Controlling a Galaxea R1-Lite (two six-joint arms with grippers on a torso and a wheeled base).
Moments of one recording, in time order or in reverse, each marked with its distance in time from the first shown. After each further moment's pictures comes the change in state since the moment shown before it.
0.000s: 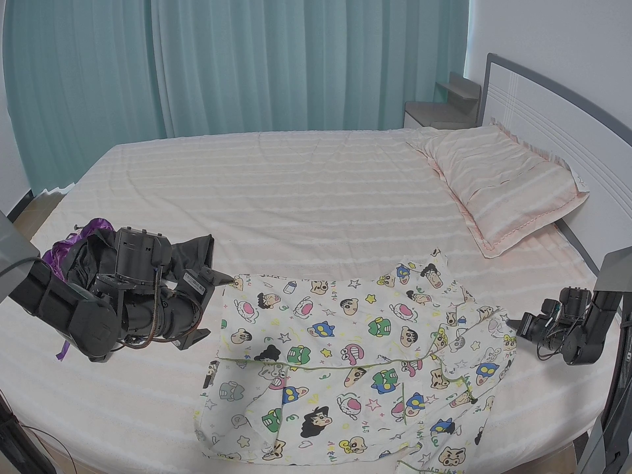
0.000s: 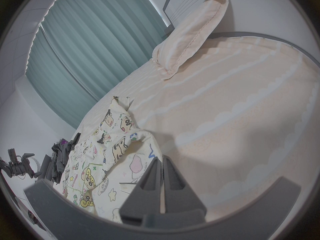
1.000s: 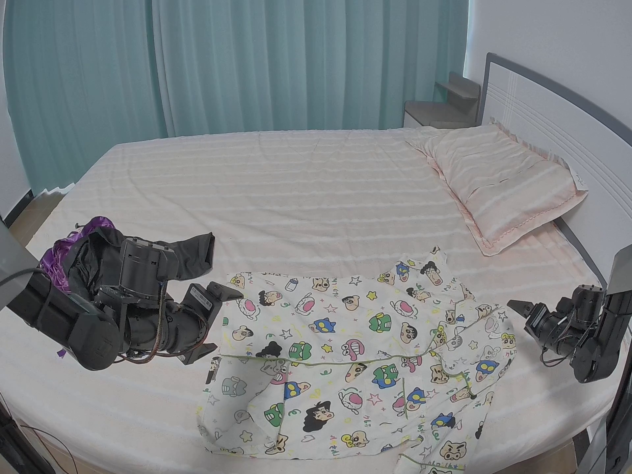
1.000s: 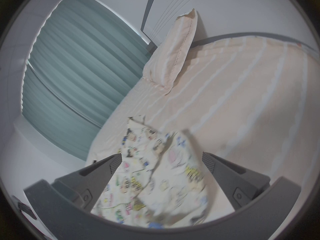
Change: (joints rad) left arm -0.046 -0.018 0.051 0.003 -0.010 -0.009; right arm 0.086 -0.206 0.323 -0.253 -0.134 0.370
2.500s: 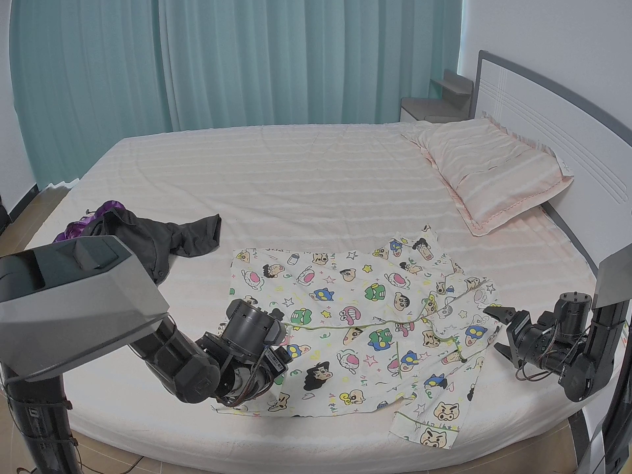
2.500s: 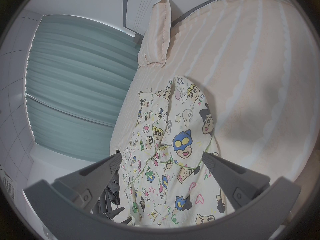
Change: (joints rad) left arm -0.253 0.336 -0.146 0.115 0.279 0.063; right arm 0.226 -0.057 0.136 -0.079 -0.060 0.375
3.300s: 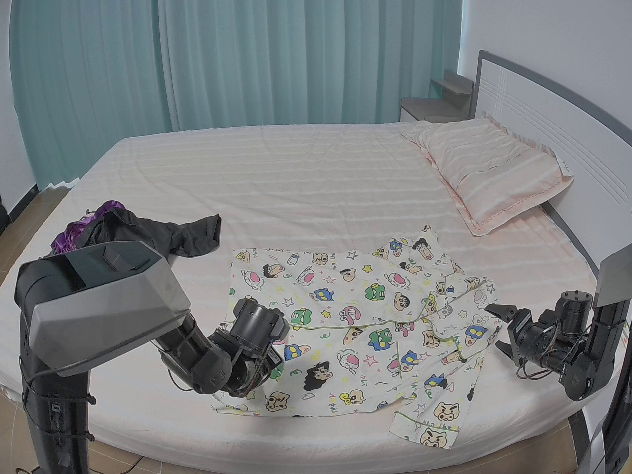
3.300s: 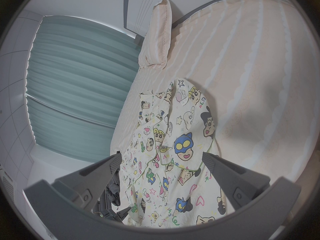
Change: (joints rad) left arm 0.037 0.111 -0.094 -0.001 0.119 0.020; right arm -0.008 -0.004 -0.006 0.000 -0.001 0.000
